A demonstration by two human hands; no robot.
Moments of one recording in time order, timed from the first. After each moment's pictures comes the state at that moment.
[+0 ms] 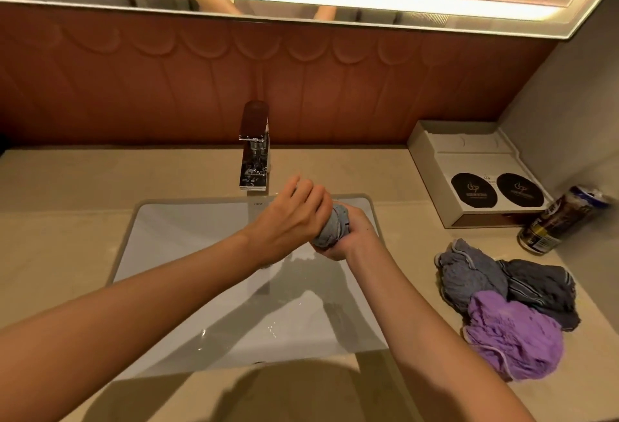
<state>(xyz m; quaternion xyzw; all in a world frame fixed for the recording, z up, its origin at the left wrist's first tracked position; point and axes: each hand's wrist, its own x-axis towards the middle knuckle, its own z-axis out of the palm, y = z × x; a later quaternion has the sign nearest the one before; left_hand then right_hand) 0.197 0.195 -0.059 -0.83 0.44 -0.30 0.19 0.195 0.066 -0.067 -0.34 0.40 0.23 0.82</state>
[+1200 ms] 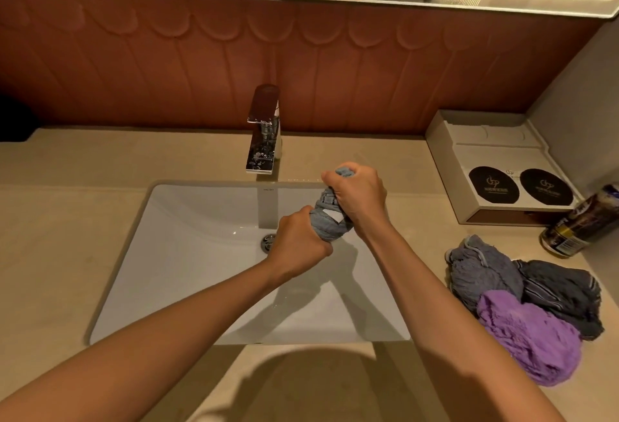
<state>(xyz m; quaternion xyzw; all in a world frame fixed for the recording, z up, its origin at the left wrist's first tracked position) 0.159 0.165 -0.090 -0.89 0.02 0.08 -0.45 0.196 0.065 -0.049 -0.84 0.13 -0.05 0.52</state>
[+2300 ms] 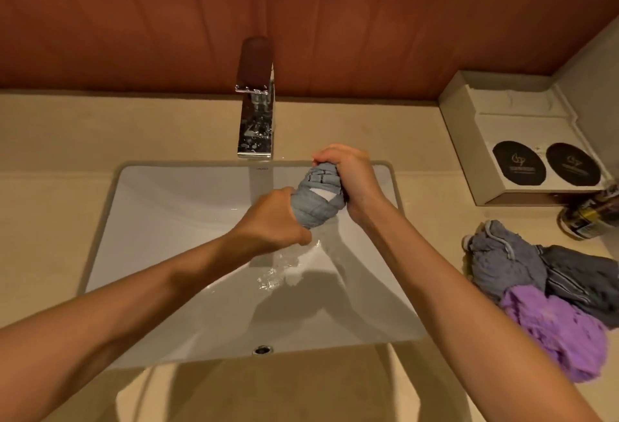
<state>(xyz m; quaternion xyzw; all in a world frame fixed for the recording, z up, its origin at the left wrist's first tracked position) 0.208 0.207 -0.101 -0.87 0.03 0.25 -0.42 0.245 0.080 -0.095 -0.65 0.19 0.07 0.73</state>
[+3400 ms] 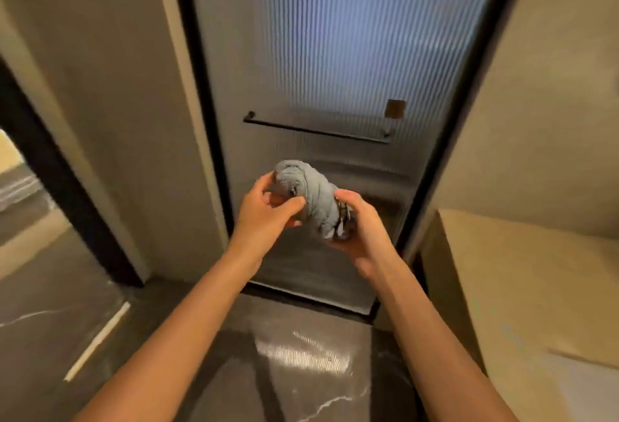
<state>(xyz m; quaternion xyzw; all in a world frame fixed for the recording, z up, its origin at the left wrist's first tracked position) -0.356 0.319 0.058 -0.45 -0.52 -0.58 -0.43 -0.224 0.343 0.039 -0.42 -0.42 0.65 0.48</state>
